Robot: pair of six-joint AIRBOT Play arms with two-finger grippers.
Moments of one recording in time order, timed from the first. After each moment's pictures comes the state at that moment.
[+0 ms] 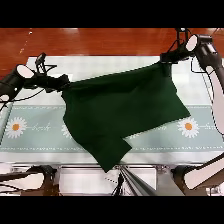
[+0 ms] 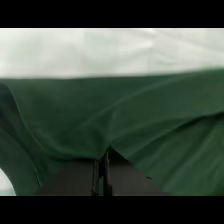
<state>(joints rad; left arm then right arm) 0.00 -1.46 1.12 1.03 -0.87 -1.50 0.02 -1.82 1.80 -1.53 0.95 1.49</state>
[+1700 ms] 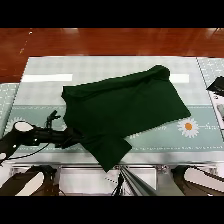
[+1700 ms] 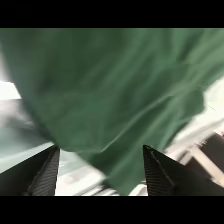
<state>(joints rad) 0.05 -1.03 0.27 0.62 -1.10 -1.28 -0.56 -1.32 1.28 -1.26 1.24 1.32</state>
